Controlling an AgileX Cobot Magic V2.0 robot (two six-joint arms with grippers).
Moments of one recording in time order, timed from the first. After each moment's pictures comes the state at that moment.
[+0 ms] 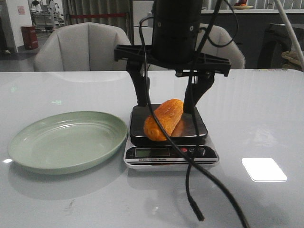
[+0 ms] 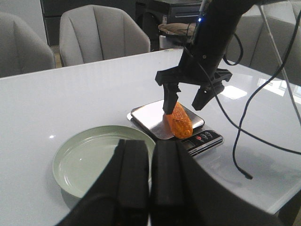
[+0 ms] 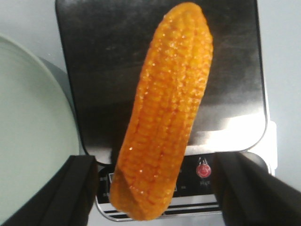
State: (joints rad) left arm -0.67 0.01 -0.39 0.09 0.60 -0.14; right arm 0.63 1.97 -1.61 -0.08 0.99 0.89
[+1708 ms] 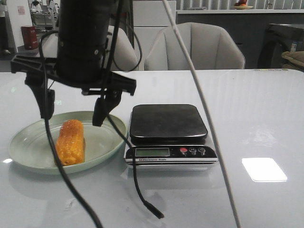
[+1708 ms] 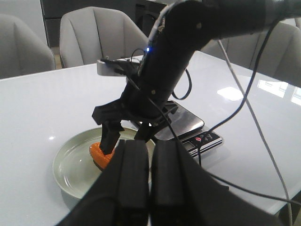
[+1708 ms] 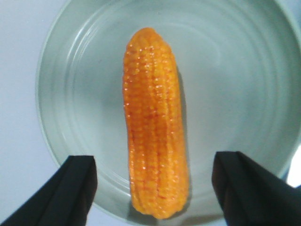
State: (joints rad) left arm -0.67 0.00 -0.39 0.09 0.60 -0.14; right arm 0.82 2.19 -1.95 0.01 0.95 0.78
